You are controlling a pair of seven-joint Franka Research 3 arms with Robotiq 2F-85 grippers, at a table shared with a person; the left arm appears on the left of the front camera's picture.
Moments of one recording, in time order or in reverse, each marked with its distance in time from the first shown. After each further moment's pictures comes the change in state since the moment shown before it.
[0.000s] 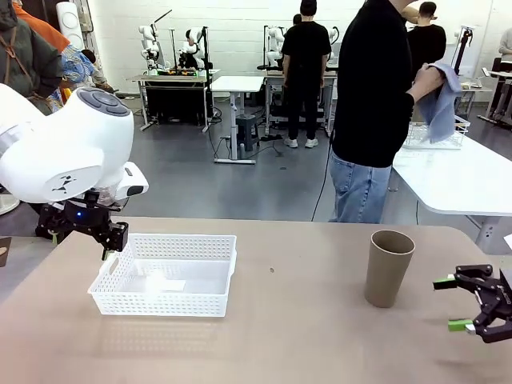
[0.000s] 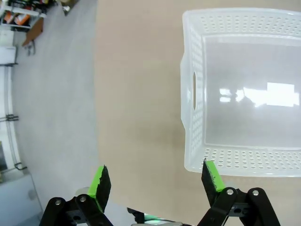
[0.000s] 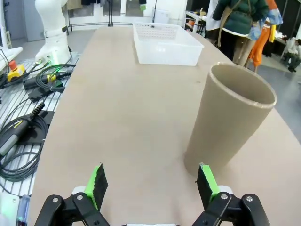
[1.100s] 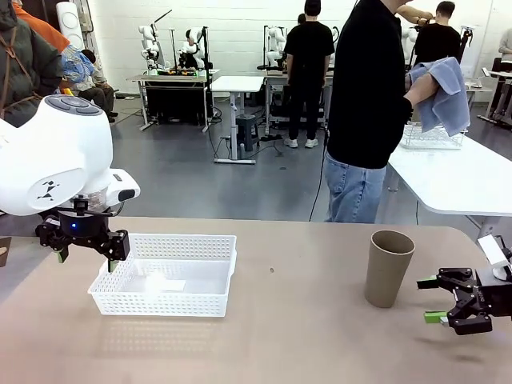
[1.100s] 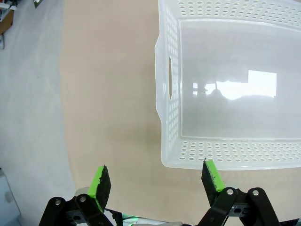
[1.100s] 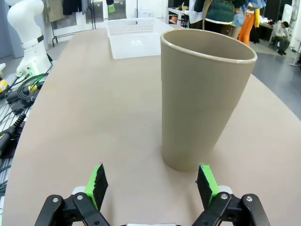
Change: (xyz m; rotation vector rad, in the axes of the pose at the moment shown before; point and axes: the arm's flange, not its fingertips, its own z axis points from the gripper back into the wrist) left arm -0.012 0.004 -0.015 -0.152 0.026 0.027; right arm -0.035 -0.028 -0.029 -0.057 -0.008 -0.123
